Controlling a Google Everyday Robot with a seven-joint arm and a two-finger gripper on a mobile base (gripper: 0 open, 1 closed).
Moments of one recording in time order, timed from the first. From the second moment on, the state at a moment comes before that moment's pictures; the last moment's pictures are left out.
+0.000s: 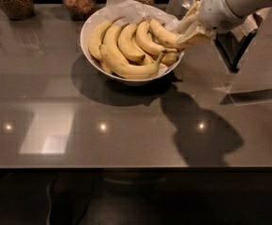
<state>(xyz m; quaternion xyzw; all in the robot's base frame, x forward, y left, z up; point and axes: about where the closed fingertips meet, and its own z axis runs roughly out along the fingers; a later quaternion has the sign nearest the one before) 0.627 -0.127 0.962 -0.67 0.65 -0.02 0.37</state>
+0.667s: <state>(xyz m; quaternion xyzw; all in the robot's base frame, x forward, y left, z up) 0.645 -0.130 0.948 -0.67 0.66 -0.02 0.35</state>
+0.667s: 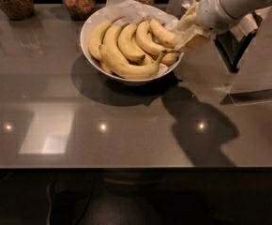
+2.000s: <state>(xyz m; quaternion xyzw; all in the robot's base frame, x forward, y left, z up) 0.665 -0.151 0.933 -0.65 0.68 -0.04 0.32</state>
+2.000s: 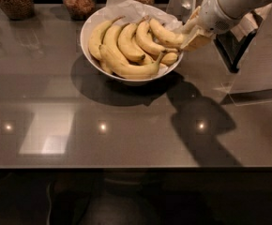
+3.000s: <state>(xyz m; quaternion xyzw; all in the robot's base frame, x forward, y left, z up) 0.644 -0.151 0.969 -0.65 0.68 -0.04 0.35</state>
